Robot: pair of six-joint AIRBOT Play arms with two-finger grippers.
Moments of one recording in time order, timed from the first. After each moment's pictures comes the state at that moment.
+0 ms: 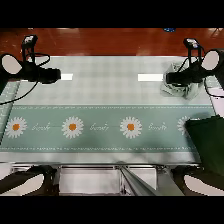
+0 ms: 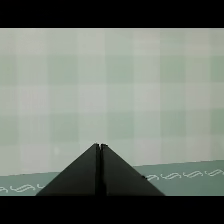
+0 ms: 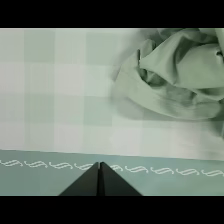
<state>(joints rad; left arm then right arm) -0.06 -1.26 1.19 1.39 -0.95 -1.57 0.09 -1.30 1.29 -1.58 1.15 1.66</state>
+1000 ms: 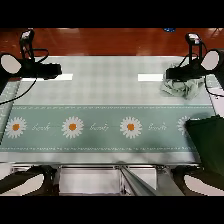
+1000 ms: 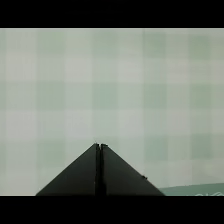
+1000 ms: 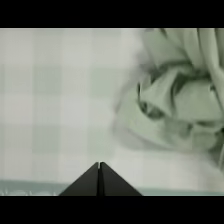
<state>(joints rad) -0.06 -1.26 1.19 1.33 -0.84 -1.57 0.09 -1.30 1.29 -1.58 1.02 1.66</state>
